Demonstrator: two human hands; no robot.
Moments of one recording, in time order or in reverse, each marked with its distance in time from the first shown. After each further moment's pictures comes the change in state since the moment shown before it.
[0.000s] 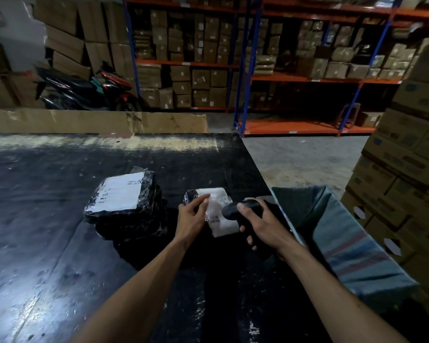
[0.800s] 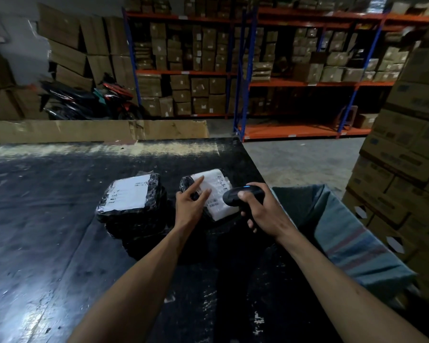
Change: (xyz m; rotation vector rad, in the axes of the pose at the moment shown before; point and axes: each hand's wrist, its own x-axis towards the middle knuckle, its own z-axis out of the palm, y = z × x) left_hand 0.006 0.029 -0.020 -0.122 0.052 0.104; right_hand -0.015 -0.030 0.008 -0.076 0.108 -0.198
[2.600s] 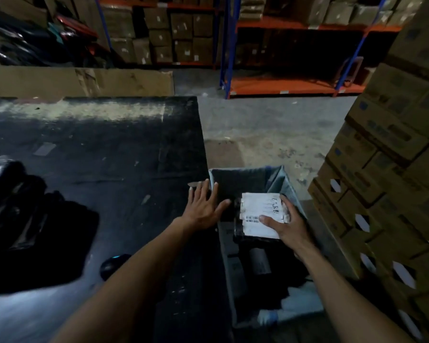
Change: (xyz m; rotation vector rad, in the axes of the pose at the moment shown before) left_hand 0.040 -0.079 0.300 1.022 -0.602 -0.040; right_hand 0.097 0.225 -0.275 0.043 0.167 0.280
